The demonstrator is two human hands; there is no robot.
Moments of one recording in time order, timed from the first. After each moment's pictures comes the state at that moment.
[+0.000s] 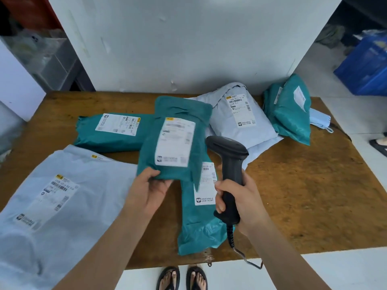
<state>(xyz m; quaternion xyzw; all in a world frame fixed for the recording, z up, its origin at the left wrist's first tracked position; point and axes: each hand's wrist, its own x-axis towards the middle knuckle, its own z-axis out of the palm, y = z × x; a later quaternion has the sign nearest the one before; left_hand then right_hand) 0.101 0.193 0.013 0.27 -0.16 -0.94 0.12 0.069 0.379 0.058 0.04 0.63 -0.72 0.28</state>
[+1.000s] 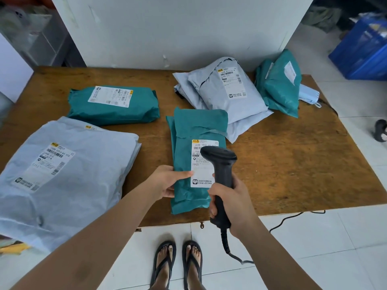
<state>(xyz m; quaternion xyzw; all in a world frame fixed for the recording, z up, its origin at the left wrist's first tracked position) 0.127 0.236 -0.042 0.38 -0.57 -0.68 -0.26 0.146 0.411 0.036 0.12 0.67 -0.67 0.29</state>
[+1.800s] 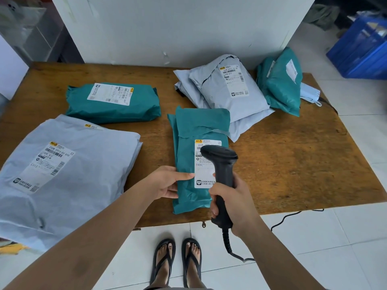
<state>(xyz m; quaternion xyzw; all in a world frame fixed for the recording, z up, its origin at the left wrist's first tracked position) 0.125 0.222 -0.054 0.34 -0.55 -0.70 -0.30 0.146 0.401 0.038 0.13 0.68 -0.66 0.30</state>
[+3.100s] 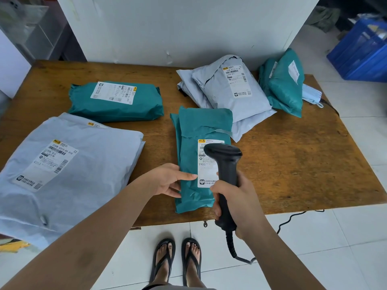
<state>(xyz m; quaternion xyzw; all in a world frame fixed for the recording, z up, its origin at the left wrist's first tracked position) 0.122 0.214 -0.047 0.30 -0.58 -0.66 -0.36 0.154 0.394 0.059 0.13 0.70 -0.64 0.28</state>
